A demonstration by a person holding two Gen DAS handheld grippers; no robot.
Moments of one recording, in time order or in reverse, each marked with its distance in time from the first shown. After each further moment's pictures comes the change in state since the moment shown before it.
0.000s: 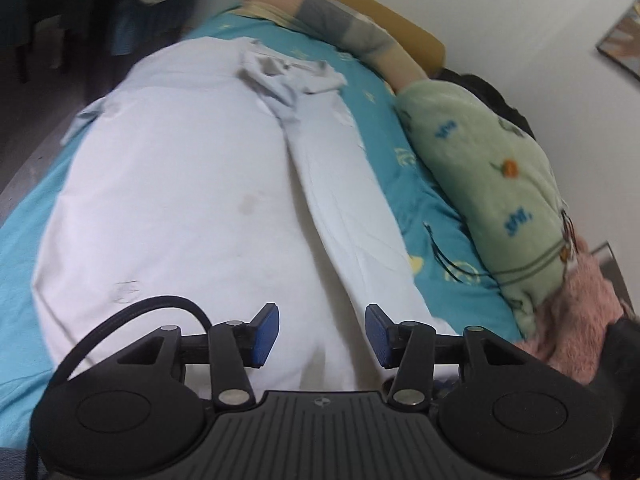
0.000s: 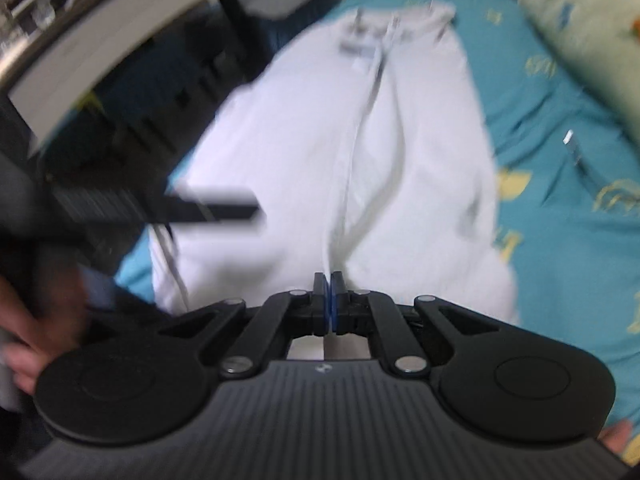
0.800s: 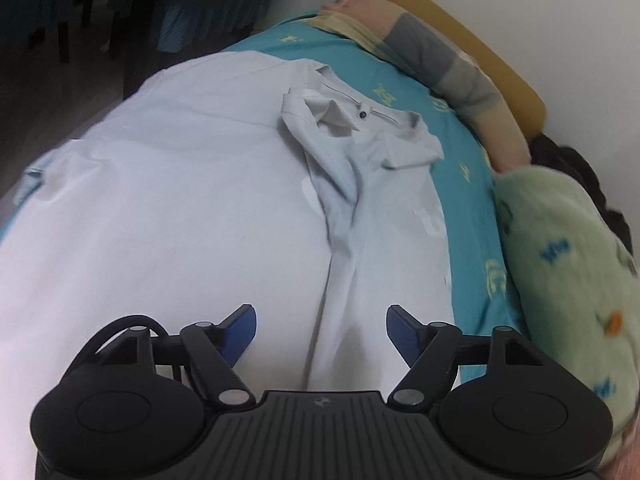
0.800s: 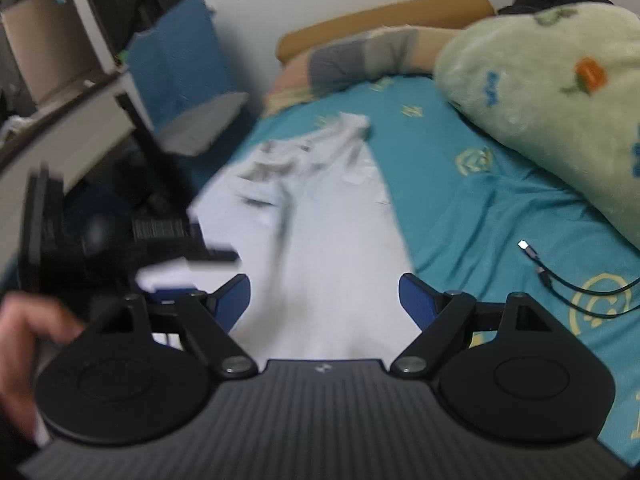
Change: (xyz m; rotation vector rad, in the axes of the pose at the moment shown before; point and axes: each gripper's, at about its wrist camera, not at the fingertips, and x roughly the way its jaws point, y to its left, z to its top) left arm 0.201 -0.008 0.175 -0.206 -0.078 0.169; right arm 0.026 -0.081 0.099 0.172 -0.394 -0.167
